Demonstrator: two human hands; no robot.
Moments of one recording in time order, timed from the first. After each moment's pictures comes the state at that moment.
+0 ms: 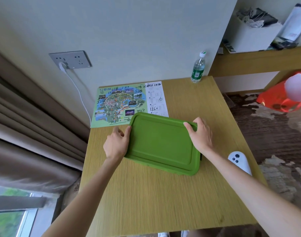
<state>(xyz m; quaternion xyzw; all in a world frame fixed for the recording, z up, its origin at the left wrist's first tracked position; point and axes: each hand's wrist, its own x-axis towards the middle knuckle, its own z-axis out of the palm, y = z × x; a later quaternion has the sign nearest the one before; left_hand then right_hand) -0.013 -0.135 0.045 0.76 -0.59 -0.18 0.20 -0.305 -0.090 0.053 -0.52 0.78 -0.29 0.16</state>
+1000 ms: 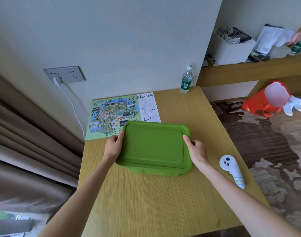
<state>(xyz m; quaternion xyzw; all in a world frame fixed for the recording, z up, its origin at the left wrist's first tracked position) -0.008 -0.160 0.047 0.69 -0.52 -0.42 0.27 -0.296 -0.055 0.051 -0.34 0.81 -0.36 0.32</state>
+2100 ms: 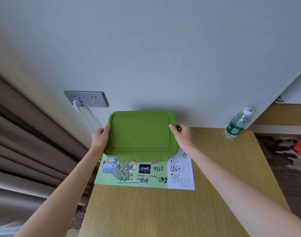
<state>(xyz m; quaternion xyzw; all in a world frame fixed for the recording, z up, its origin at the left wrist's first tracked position) 0.085 -0.440 0.053 0.75 -0.39 -0.37 0.38 -0.225 -0.421 0.068 -0.50 0.70 -0.37 0.35</state>
